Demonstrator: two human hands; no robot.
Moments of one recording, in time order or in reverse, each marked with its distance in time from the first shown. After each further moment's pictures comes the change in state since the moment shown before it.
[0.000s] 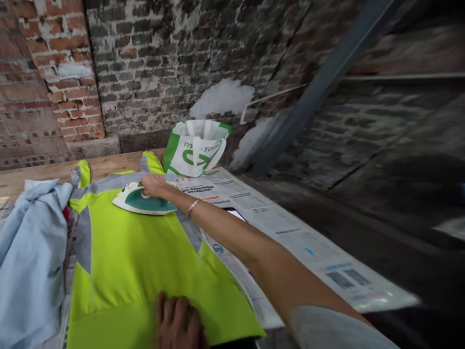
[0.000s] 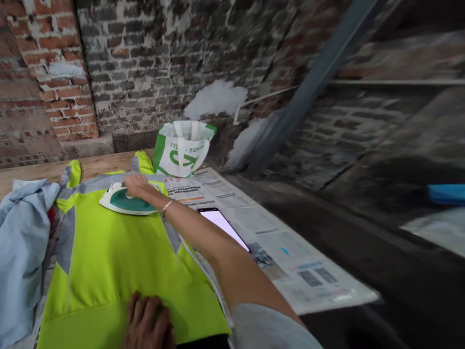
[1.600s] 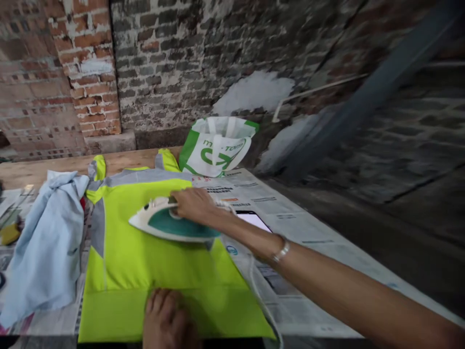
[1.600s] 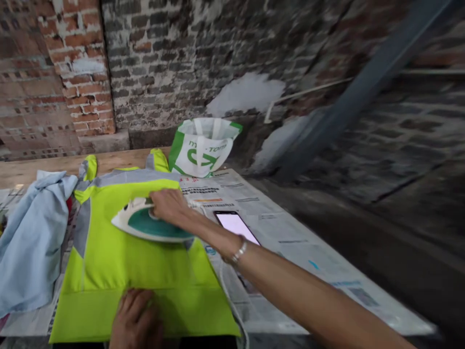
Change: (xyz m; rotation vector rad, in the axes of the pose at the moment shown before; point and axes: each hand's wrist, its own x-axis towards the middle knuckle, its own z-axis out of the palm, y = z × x) left_hand 0.012 -0.013 -0.055 0.015 -0.048 0.064; right_hand -0.118 -0.002 -0.018 -0.030 -0.038 0.011
